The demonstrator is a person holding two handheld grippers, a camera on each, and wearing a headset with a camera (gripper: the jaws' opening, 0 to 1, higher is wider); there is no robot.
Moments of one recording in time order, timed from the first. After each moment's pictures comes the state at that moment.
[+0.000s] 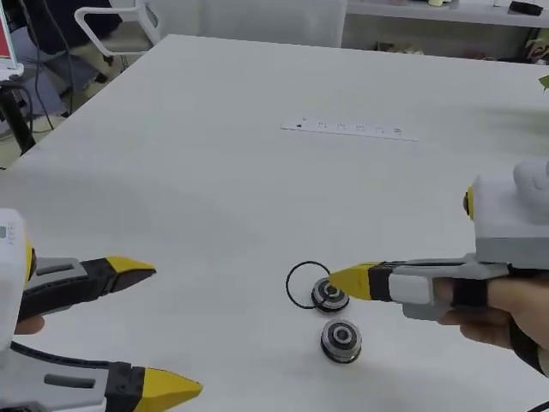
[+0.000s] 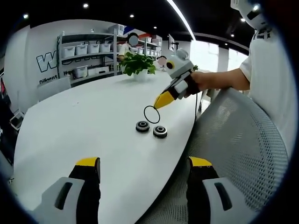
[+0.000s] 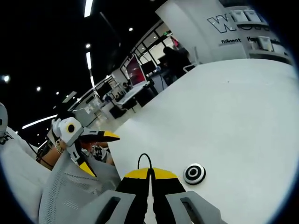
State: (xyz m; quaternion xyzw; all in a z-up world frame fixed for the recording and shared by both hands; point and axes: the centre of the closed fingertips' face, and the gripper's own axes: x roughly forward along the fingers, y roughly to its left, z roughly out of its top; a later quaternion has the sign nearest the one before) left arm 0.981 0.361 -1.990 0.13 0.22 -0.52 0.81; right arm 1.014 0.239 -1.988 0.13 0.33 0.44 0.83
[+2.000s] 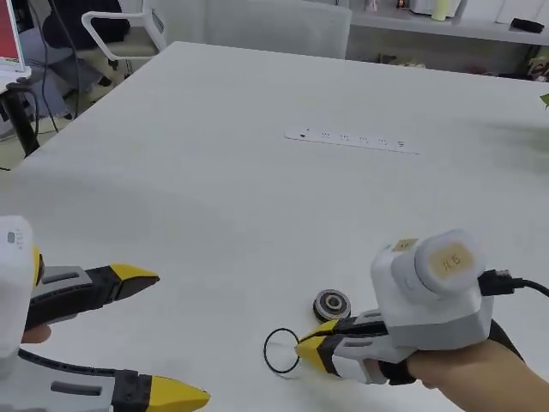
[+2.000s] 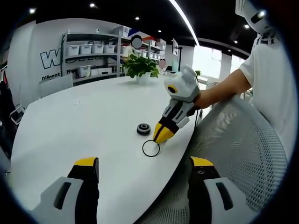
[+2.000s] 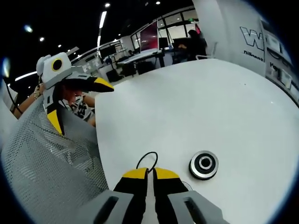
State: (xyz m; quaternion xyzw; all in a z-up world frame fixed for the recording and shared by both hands) left arm 0.983 0.359 -1.990 0.11 0.22 -0.51 0.82; right arm 1.003 0.262 -2.064 -0.07 0.37 0.44 0.81
